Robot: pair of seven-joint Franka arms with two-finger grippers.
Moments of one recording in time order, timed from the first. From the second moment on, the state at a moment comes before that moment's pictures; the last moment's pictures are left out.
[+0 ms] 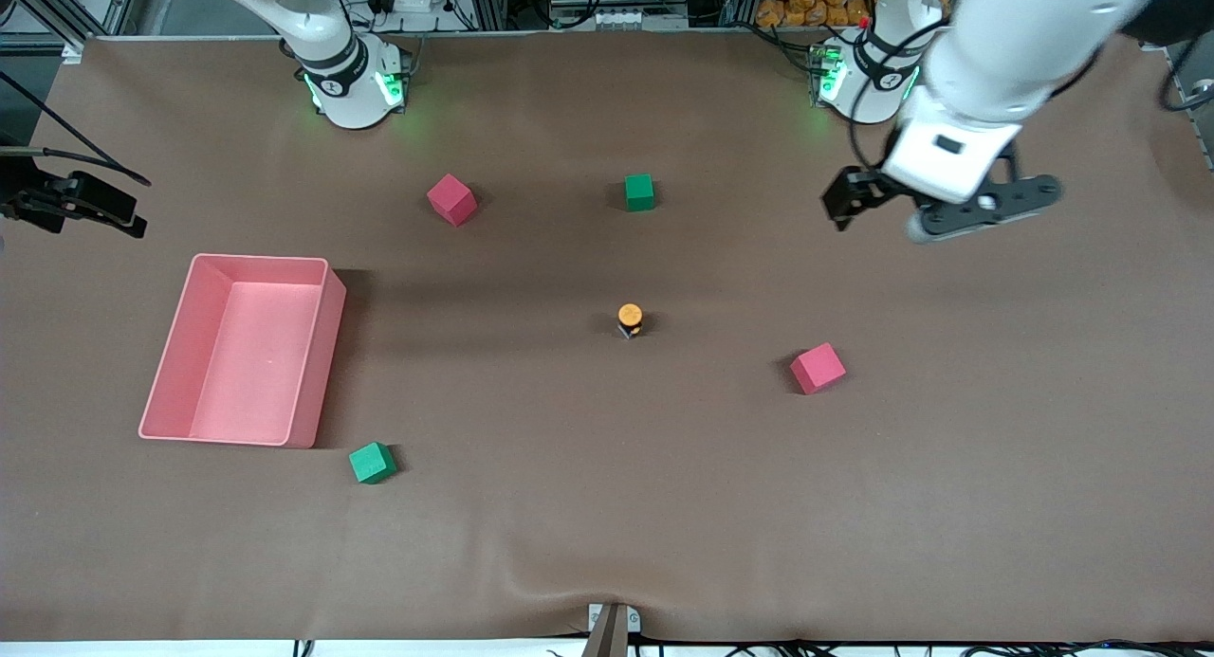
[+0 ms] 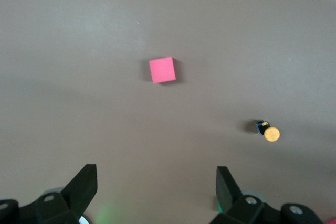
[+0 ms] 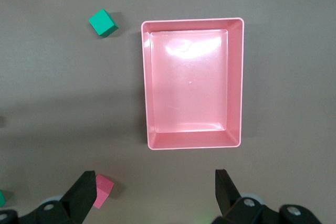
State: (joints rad) left arm -0.01 0.08 -0.42 -1.49 0.05 1.55 -0.68; right arm -0.02 0.02 -0.03 -1.51 0.01 1.48 0.04
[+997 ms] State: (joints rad) left arm -0.02 0.08 0.10 -1.50 -0.07 1.66 0.02; right arm -0.02 0.02 -0.03 -1.51 0.01 1.48 0.04
